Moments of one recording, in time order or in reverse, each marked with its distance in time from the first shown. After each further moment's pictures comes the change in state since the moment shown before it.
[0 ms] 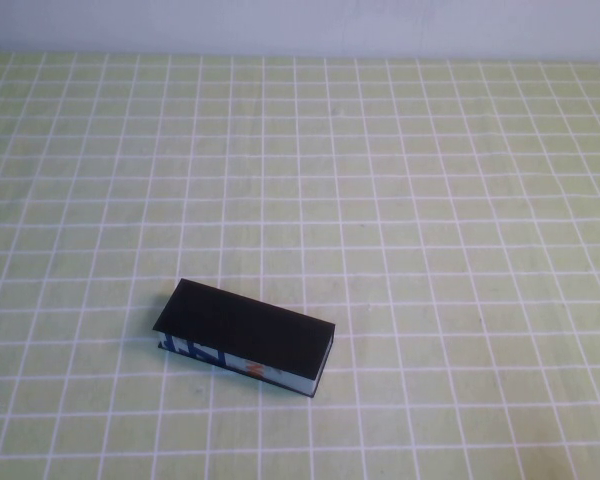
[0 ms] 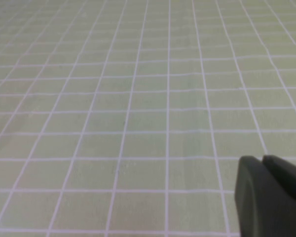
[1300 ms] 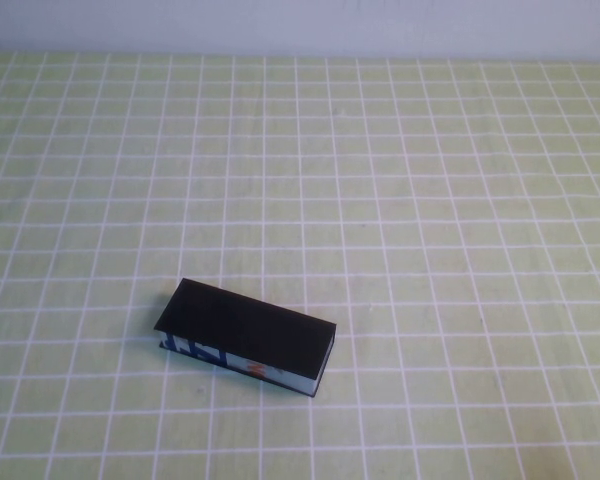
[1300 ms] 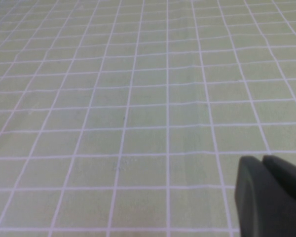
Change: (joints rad) right arm 0.000 0.000 0.000 -0.035 0.028 0.054; left arm 0.069 0.000 0.000 1.008 -0.074 -0.959
